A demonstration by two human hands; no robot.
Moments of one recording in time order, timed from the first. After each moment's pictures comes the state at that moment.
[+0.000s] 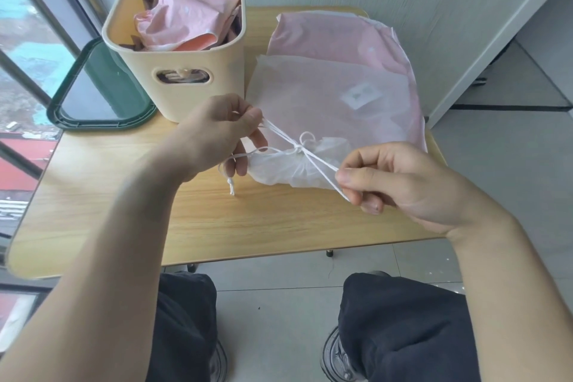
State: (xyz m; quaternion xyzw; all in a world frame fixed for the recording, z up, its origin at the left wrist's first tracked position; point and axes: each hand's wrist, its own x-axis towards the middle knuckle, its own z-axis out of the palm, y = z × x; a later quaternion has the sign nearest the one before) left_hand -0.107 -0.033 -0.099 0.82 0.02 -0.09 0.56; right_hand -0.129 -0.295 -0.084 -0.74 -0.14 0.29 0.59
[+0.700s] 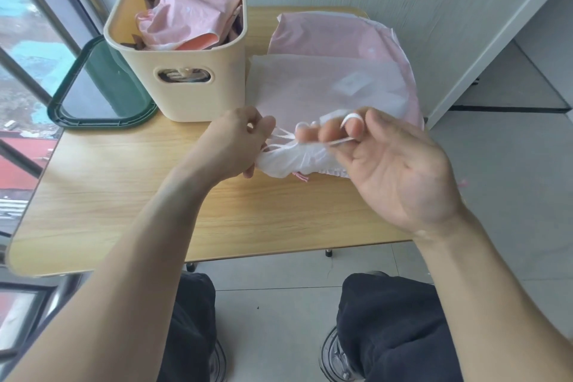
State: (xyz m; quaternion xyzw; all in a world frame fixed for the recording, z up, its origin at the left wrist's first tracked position) left_hand -0.107 -0.058 -0.109 0.90 0.07 -0.06 0.42; right_hand -0.127 -0.271 -0.097 -0.48 -0.22 0.20 0.83
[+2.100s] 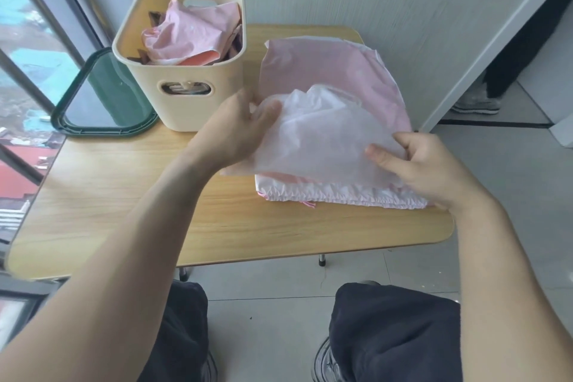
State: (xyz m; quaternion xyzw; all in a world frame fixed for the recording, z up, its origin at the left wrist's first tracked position) left_hand -0.088 -0.060 -0.098 0.91 0.02 0.05 0.41; right_hand -0.097 -0.338 -0.096 -0.87 -0.07 0.09 0.49
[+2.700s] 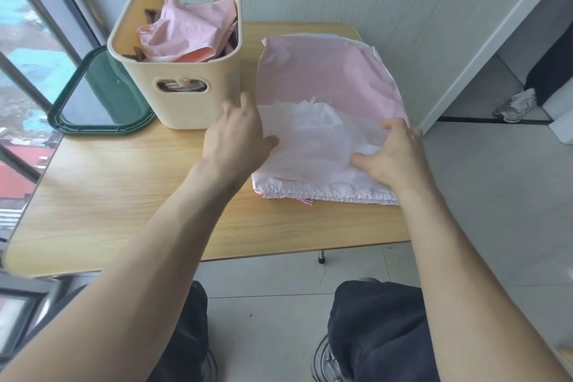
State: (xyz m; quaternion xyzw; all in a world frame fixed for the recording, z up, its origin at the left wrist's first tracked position) left_hand -0.089 -0.079 -0.116 0.98 0.07 0.03 0.19; right_hand -0.073 -0.309 -0.128 -0.94 0.10 0.00 0.32
